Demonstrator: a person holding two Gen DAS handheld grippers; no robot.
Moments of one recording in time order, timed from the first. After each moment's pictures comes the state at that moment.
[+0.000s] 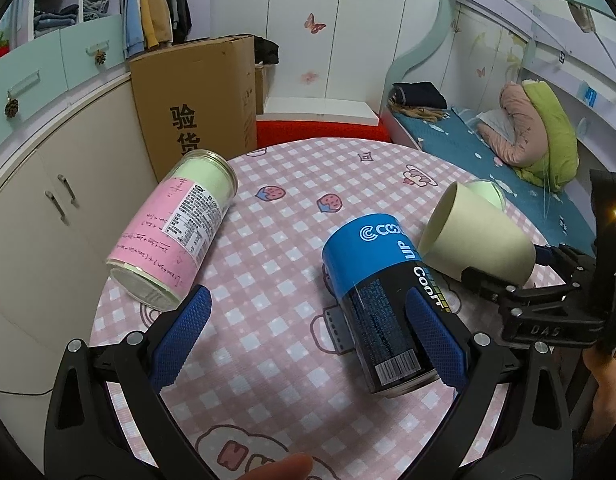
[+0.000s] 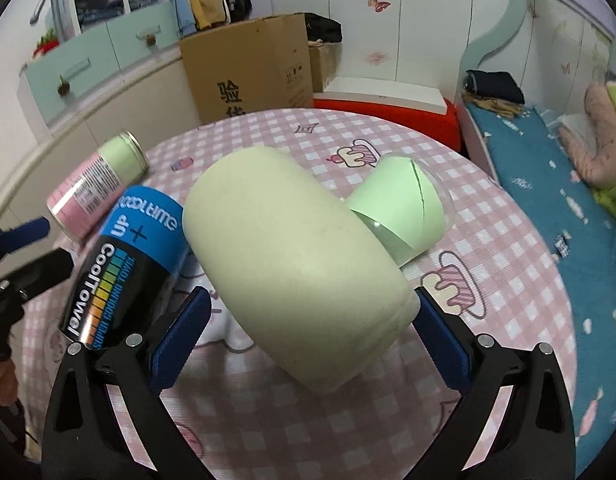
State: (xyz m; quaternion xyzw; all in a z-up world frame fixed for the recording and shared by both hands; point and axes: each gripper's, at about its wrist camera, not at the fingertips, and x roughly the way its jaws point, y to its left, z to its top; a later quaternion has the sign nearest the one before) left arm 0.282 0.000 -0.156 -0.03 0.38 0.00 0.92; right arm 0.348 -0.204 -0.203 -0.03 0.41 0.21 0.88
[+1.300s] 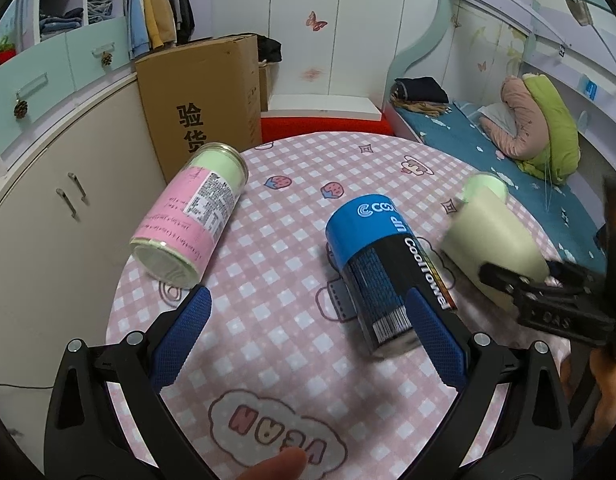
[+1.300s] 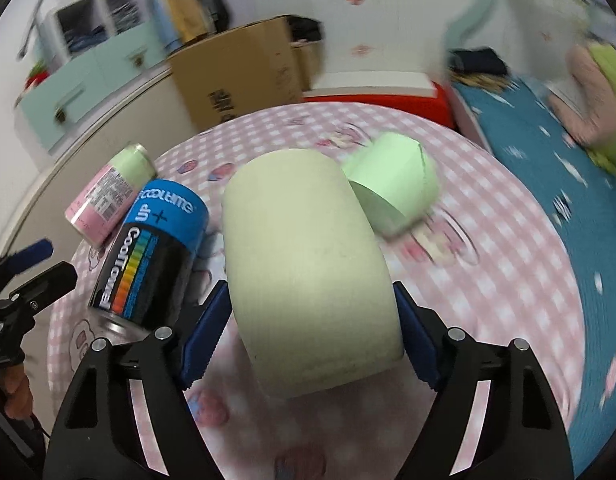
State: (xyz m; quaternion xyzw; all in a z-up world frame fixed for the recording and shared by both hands) left arm 0.252 -0.001 -0.146 -0.02 0.39 0.01 0.92; right arm 0.308 -0.218 -0.200 0.03 0.43 0.17 0.89
